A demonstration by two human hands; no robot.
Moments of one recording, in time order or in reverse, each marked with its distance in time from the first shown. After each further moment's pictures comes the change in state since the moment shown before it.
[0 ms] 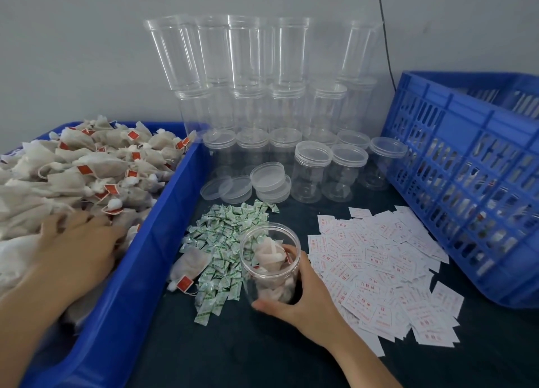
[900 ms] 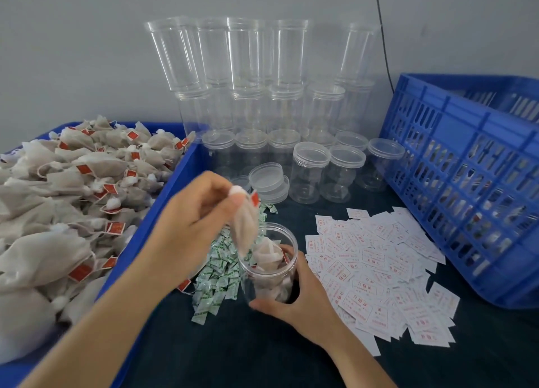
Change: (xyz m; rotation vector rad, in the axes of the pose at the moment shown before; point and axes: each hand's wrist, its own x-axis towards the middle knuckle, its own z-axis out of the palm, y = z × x) left_hand -0.069 0.148 -0.141 -1.405 0.271 0.314; right_hand 0.000 -0.003 0.000 -0.004 0.008 0.002
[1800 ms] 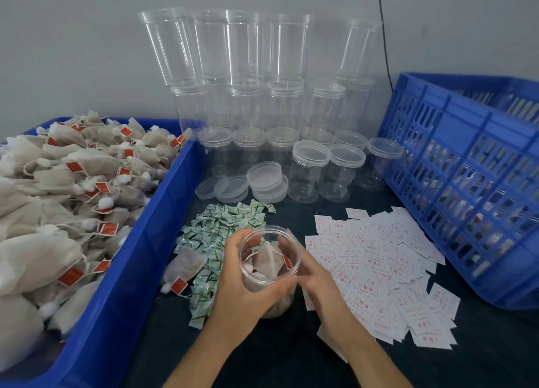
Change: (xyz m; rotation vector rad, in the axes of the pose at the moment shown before) left_hand -0.040 -0.083 0.089 -0.315 0.043 -0.111; right_hand 0.009 -0.027 -0.020 0.242 -0.082 0.143
